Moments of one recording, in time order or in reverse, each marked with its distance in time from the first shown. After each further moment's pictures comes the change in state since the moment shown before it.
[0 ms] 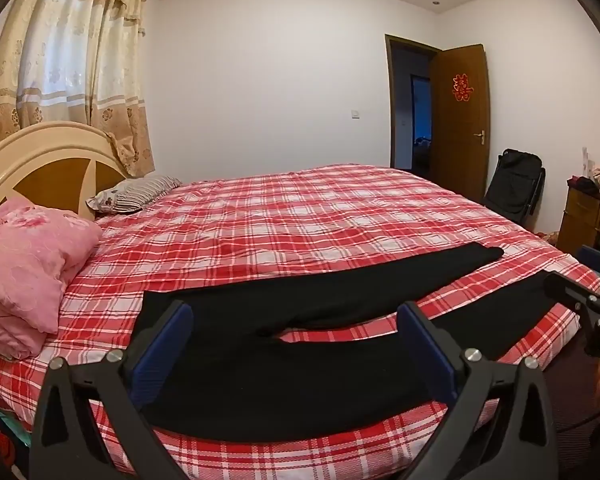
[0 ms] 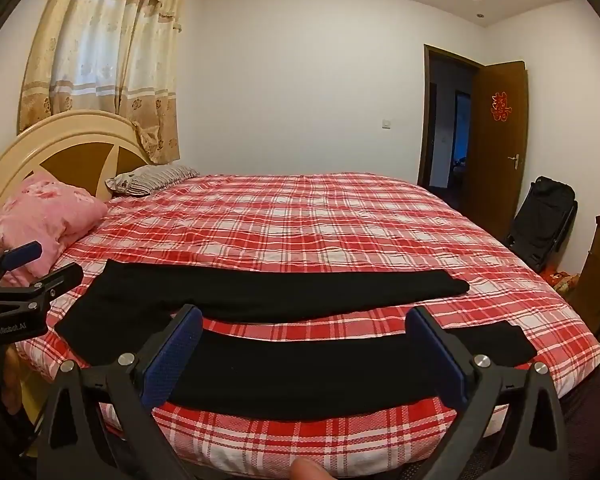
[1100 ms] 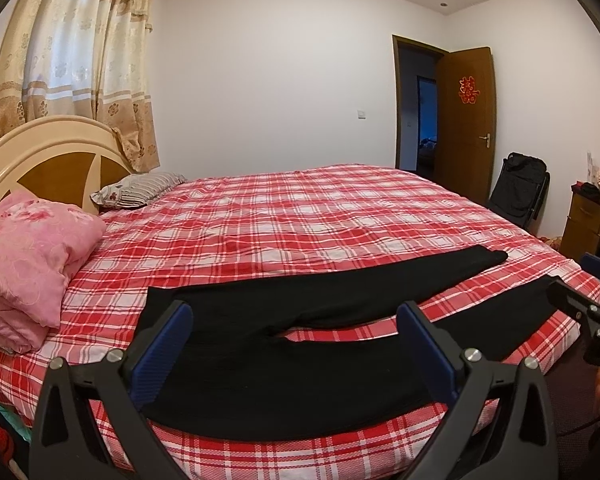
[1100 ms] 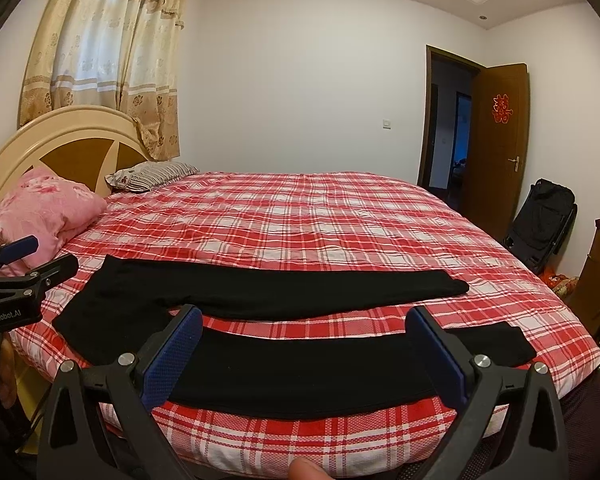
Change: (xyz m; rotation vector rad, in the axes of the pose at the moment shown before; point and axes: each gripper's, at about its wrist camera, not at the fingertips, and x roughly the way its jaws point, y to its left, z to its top) left arm 0.001 0.010 0.000 -0.021 0.004 0.006; right arm 0.003 0.000 -0.003 -0.016 0.005 -0.002
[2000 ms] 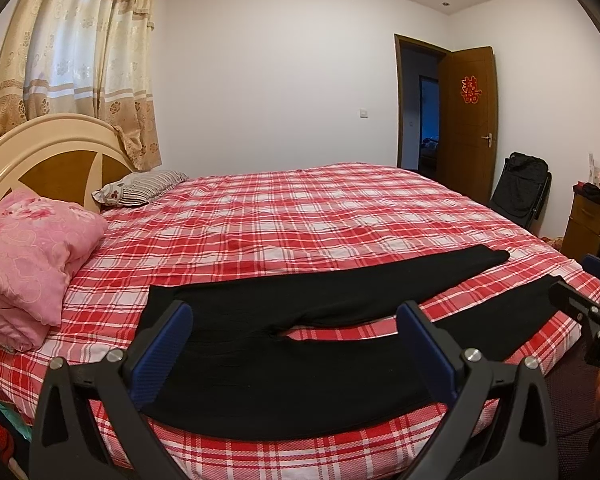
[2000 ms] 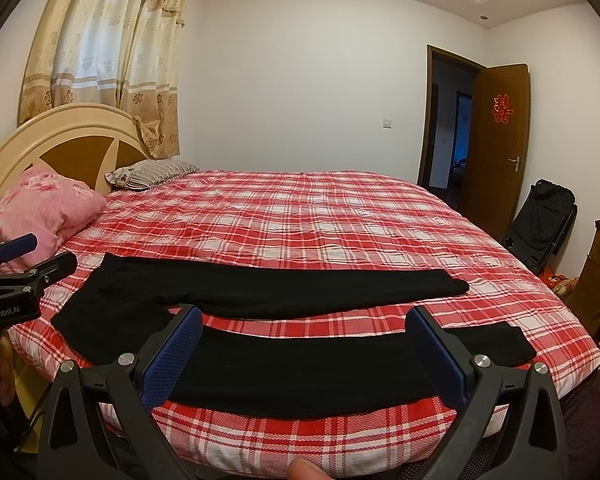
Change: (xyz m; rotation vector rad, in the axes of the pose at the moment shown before) left arm 0.001 0.003 0.000 -0.002 0.003 0.005; right arm 0.001 0.000 -0.001 -0.005 0.007 0.000
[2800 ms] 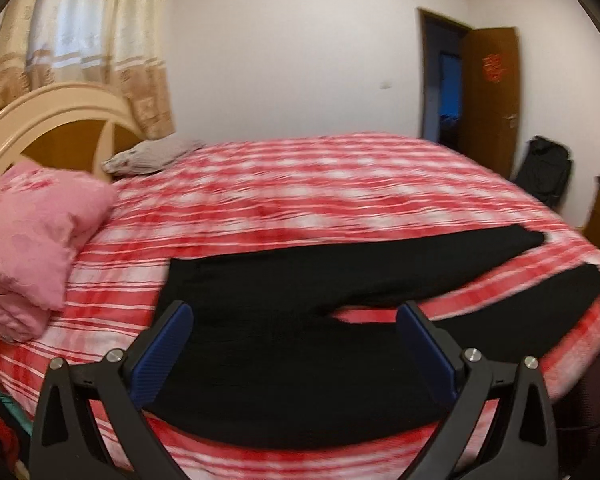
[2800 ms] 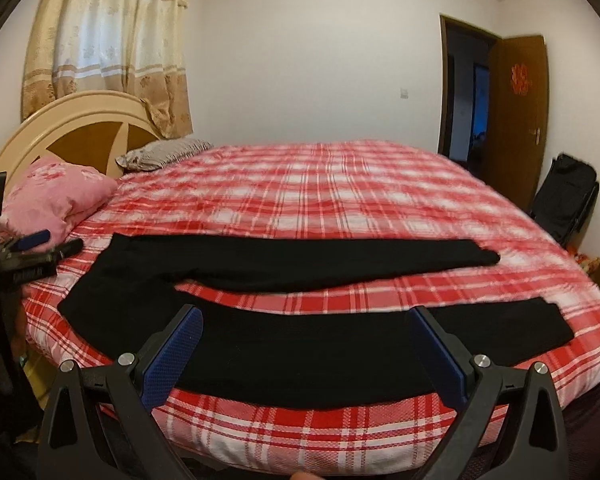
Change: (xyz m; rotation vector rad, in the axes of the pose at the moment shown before) left arm 0.075 0.070 -0.013 -0.034 0.131 0.088; right arm 0.049 -0.009 -0.020 0.036 0.113 0.087
